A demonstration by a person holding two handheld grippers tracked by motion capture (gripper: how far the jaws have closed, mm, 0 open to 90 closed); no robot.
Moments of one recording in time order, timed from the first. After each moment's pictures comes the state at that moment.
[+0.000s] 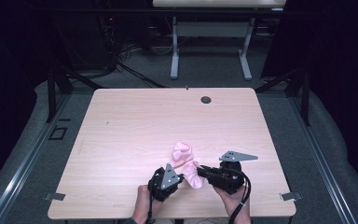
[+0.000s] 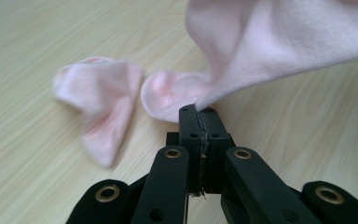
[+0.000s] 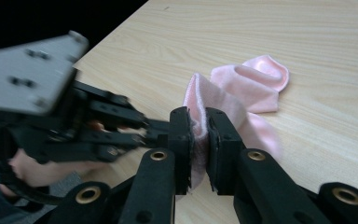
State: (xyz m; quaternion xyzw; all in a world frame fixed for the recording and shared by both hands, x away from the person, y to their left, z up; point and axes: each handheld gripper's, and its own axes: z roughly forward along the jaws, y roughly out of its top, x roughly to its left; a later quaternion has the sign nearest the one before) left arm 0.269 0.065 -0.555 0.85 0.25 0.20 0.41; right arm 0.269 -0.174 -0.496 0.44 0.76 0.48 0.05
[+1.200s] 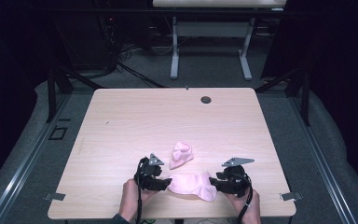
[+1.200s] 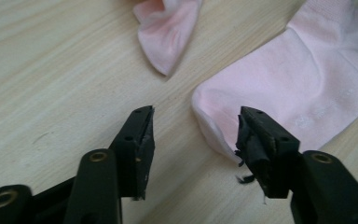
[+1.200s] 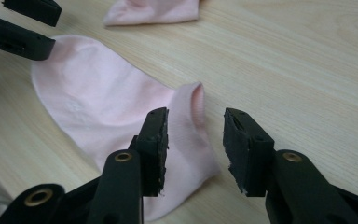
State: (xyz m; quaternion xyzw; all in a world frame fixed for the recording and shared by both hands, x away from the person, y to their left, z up) left arm 0.307 0.094 -0.556 0.86 0.39 0.07 0.32; right arm 0.279 -0.200 -0.544 0.47 0.81 0.34 0.09
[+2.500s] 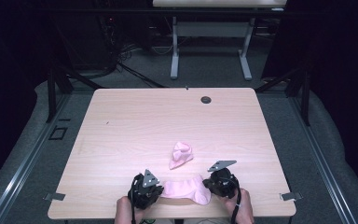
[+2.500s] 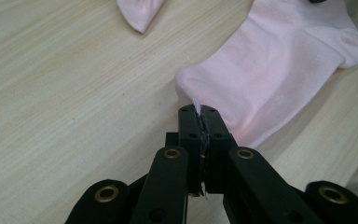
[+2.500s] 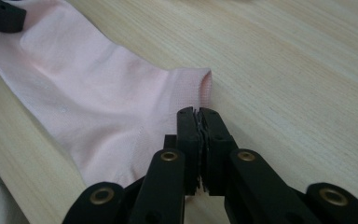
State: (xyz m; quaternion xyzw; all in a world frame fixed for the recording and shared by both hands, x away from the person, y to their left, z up) left arm 0.253 0.110 -0.563 0.86 0.37 0.11 0.33; right arm 0.284 -0.170 -0.560 0.41 0.86 0.31 0.08
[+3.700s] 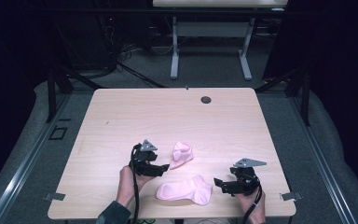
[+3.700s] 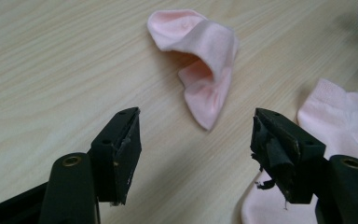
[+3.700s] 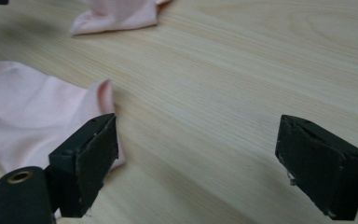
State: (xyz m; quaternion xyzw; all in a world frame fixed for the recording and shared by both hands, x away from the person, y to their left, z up) left arm 0.346 0.111 -0.536 0.84 0.39 0.08 0.37; right arm 0.288 -0.238 -0.571 0.48 0.78 0.39 0.10
